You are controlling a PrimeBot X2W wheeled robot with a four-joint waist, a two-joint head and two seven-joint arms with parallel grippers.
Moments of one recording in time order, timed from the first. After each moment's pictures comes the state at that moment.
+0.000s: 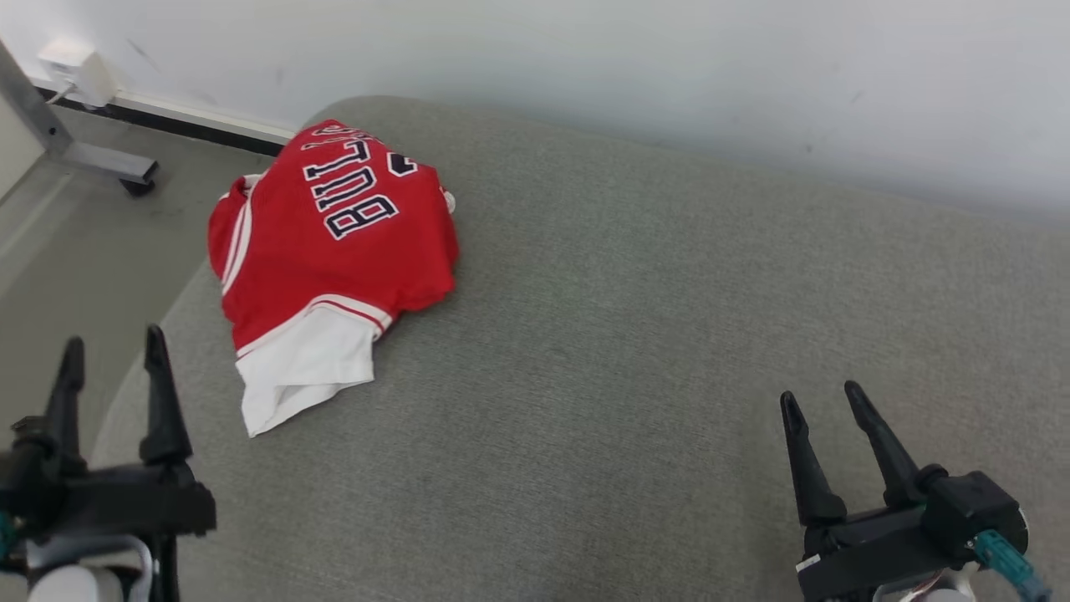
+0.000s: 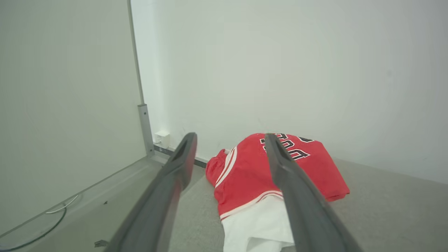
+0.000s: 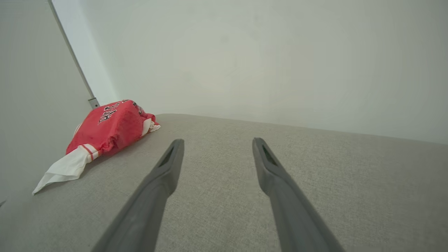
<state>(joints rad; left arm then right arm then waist) -0.21 0.13 0.18 0.15 -0.18 -0.07 -0.26 -0.09 -0.16 0.14 0.17 0.25 0.13 -0.26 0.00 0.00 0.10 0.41</state>
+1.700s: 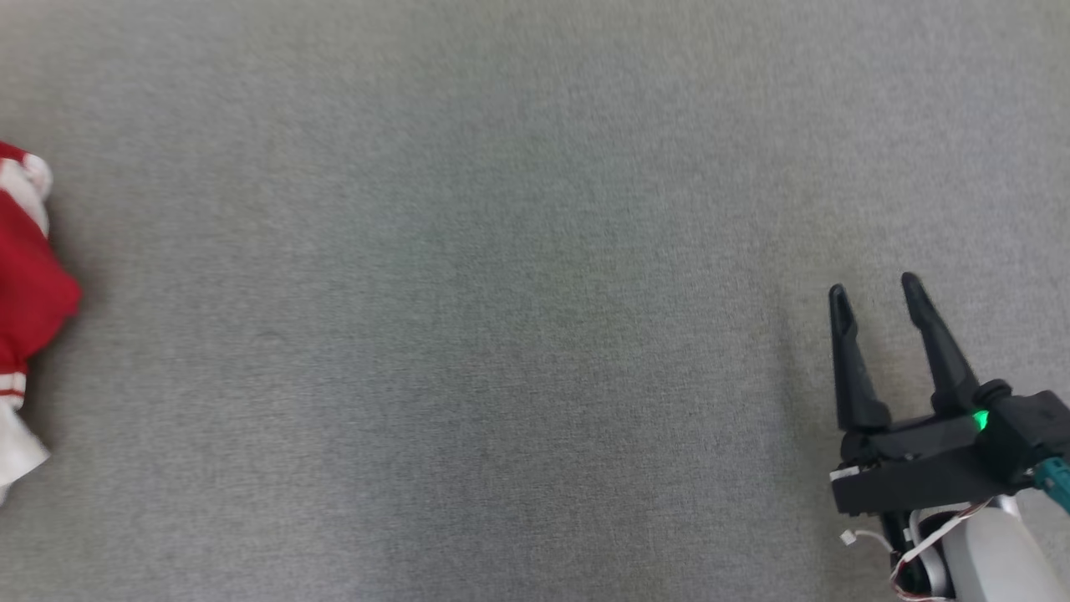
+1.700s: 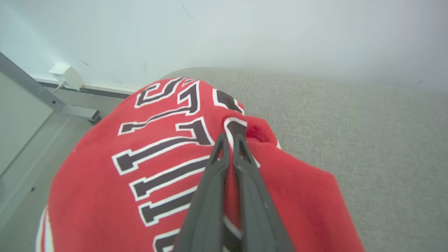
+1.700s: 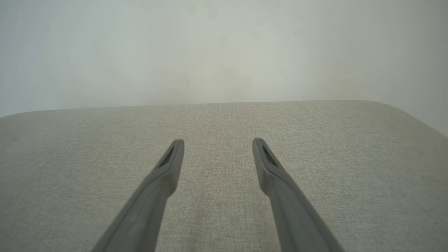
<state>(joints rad) -0.91 0.48 0.13 0.84 -0.28 -0.11 0.13 -0.23 -0.20 0.08 0.11 0.24 0.13 -0.26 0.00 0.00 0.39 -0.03</state>
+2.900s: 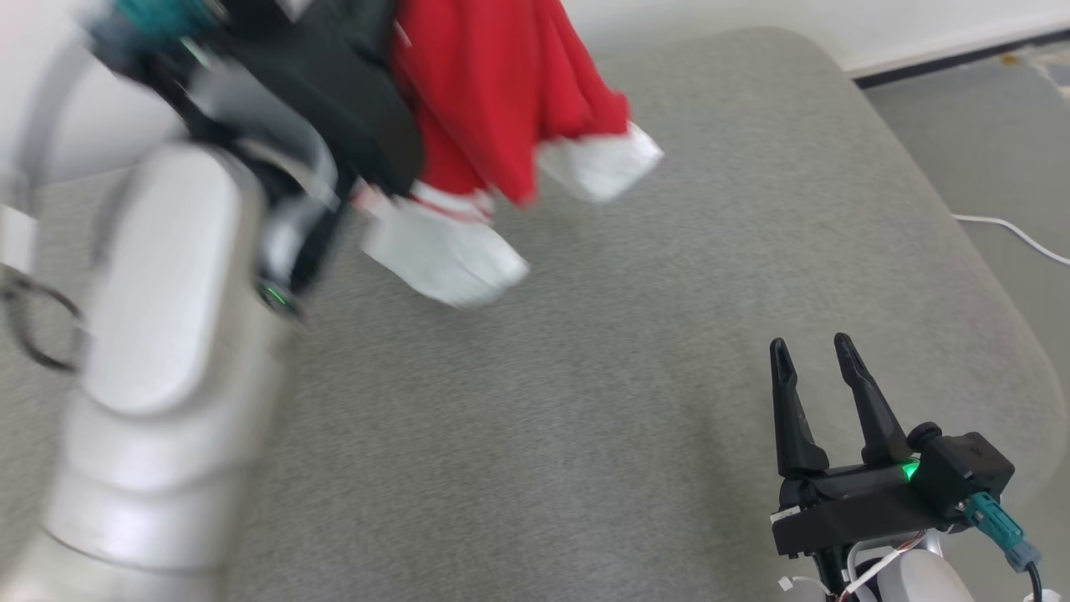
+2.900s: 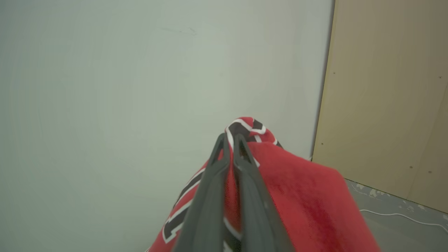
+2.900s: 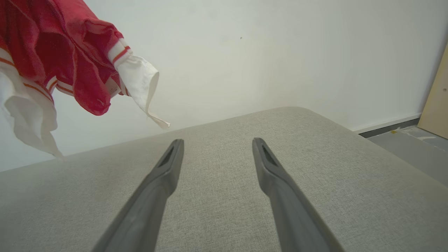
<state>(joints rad) -1.03 0.14 -0.32 0.30 -0.40 -0.13 0.13 -0.18 -0.07 0.10 0.18 0.27 0.13 -0.26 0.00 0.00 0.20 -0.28</state>
